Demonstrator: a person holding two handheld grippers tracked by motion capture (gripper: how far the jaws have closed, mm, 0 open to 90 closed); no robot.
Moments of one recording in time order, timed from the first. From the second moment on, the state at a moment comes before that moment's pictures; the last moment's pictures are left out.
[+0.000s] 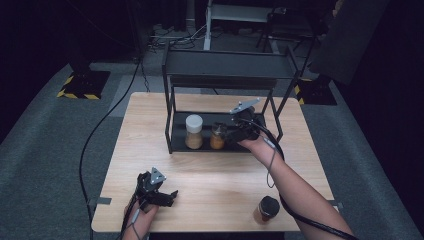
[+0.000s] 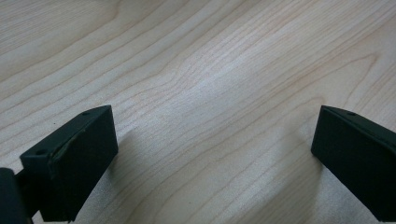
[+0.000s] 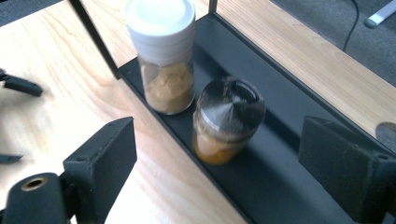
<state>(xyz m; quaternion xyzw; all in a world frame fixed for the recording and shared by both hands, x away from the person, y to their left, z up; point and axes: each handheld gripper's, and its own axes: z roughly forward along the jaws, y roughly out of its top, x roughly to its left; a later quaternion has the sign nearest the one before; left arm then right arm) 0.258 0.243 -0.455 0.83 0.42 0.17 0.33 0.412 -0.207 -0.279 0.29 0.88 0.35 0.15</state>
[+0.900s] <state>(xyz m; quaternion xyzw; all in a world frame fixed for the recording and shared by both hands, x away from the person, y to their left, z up) 0.258 0.243 -0.455 0.83 0.42 0.17 0.33 0.289 -0.278 -0.261 0.29 0.86 0.38 0.17</state>
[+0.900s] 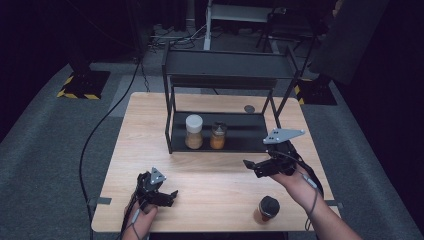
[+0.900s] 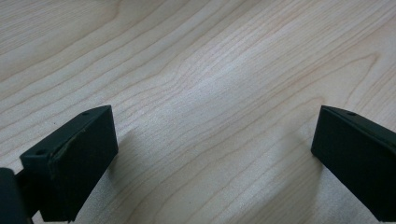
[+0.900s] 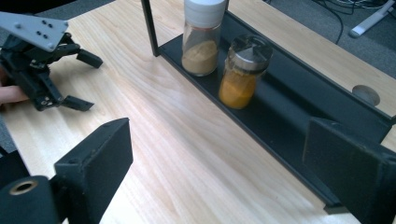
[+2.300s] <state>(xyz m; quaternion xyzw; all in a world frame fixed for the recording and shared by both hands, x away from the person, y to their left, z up) 0.258 0.243 -0.455 0.83 0.42 0.17 0.33 0.200 -0.305 -0.316 0.31 0.86 0.36 0.17</state>
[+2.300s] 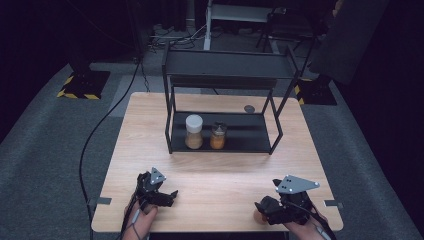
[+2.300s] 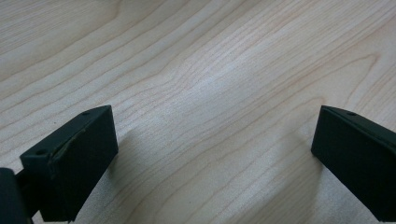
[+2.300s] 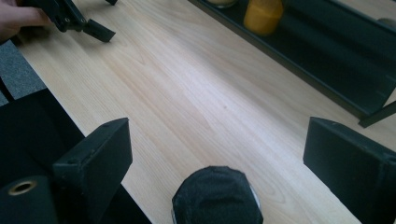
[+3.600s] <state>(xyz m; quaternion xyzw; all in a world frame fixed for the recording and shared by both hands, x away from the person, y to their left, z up) 0.257 0.242 -0.455 0.82 0.42 0.17 0.33 0.206 -0.313 -0.391 0.34 0.87 0.33 0.13</state>
